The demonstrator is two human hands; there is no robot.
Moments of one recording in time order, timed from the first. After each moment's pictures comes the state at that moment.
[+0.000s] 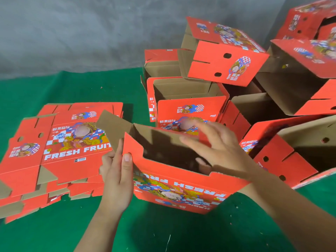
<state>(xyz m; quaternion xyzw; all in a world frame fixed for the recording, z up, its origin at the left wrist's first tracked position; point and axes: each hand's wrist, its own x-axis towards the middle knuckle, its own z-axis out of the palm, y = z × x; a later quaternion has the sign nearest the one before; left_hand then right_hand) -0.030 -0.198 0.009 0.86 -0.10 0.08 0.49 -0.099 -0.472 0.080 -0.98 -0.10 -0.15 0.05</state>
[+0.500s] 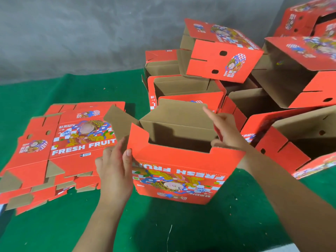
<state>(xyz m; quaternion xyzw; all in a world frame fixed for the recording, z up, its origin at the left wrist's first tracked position) -0.039 -0.187 0.014 0.90 -0.14 0.17 0.37 -0.090 -0.501 0.071 -0.93 0.01 -0.12 0.35</state>
